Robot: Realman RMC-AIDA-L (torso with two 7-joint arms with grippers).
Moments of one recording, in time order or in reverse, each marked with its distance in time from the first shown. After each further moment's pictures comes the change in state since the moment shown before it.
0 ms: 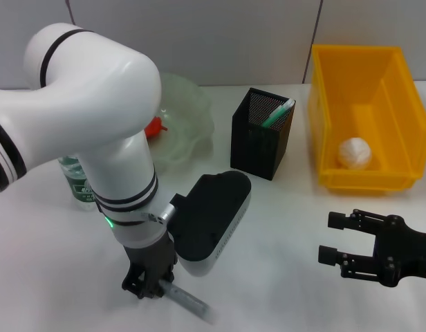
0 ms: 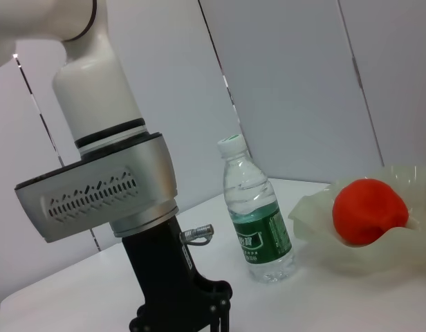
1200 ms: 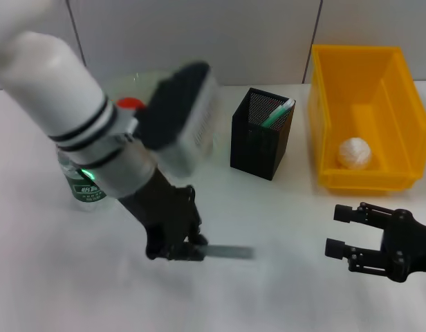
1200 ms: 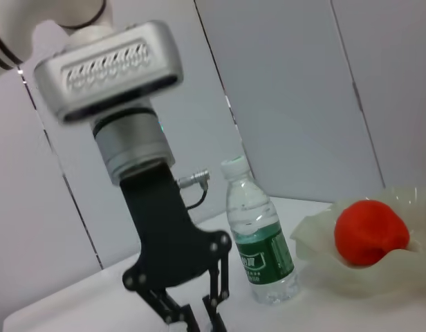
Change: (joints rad) left arm 0.011 0.008 -0.433 0.063 -0.104 0.175 0.034; right arm -0.002 -0.005 0.041 -0.001 -0.001 -0.042 -0.003
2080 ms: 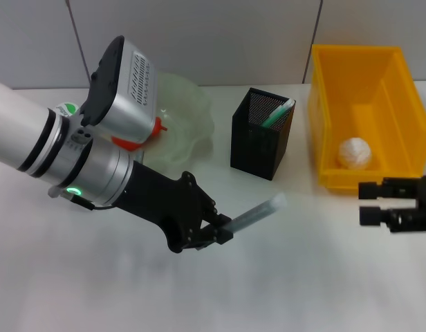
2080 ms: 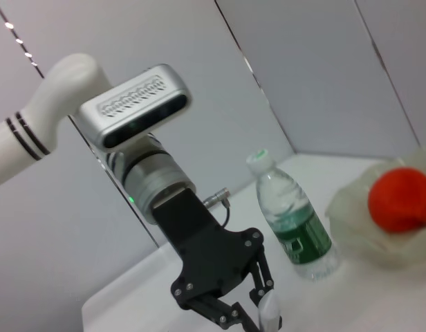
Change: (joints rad) left arm 0.178 -0.002 -0.193 -0.057 -0.282 -0.099 -0.012; right arm 0.092 -0.085 0.049 -0.254 -0.126 -0.170 0.529
